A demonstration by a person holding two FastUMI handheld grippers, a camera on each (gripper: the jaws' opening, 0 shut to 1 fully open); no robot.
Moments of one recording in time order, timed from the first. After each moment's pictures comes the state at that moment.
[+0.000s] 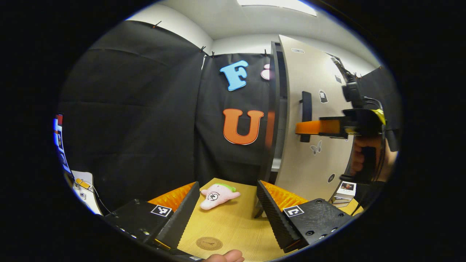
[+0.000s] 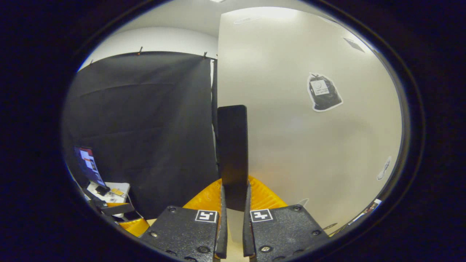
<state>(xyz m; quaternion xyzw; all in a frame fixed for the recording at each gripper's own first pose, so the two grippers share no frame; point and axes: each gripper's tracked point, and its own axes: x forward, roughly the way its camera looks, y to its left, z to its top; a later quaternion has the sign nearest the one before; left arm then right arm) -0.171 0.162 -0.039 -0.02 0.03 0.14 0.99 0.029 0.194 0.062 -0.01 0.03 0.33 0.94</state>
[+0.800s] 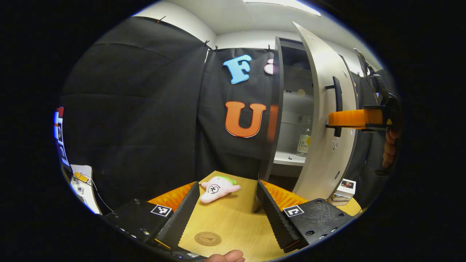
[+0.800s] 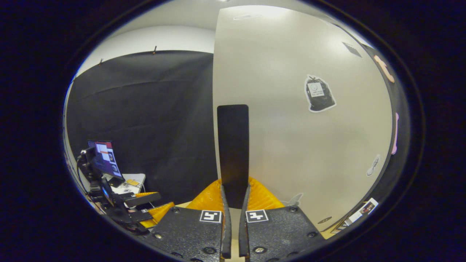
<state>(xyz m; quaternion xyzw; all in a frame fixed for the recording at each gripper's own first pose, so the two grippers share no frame) -0.173 0.162 -0.052 -0.04 0.05 0.13 0.99 -0.001 0.175 0.054 -0.02 0.06 0.38 0.92</state>
